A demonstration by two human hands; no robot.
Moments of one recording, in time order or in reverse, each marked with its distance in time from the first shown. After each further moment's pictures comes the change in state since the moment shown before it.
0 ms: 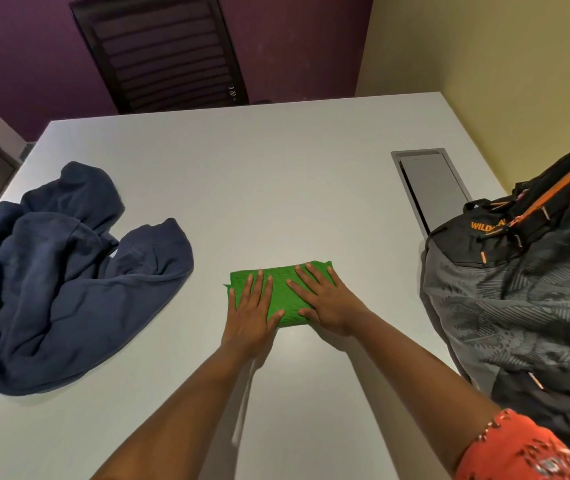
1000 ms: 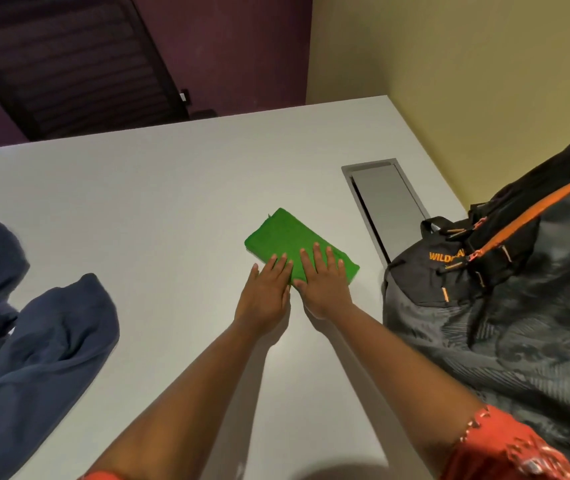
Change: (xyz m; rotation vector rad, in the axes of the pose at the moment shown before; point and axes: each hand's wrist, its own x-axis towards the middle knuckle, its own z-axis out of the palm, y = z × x) left_hand 0.142 0.092 -0.027 -0.007 -0.005 0.283; right_hand 0.034 0.101 -0.020 0.277 0.126 0.565
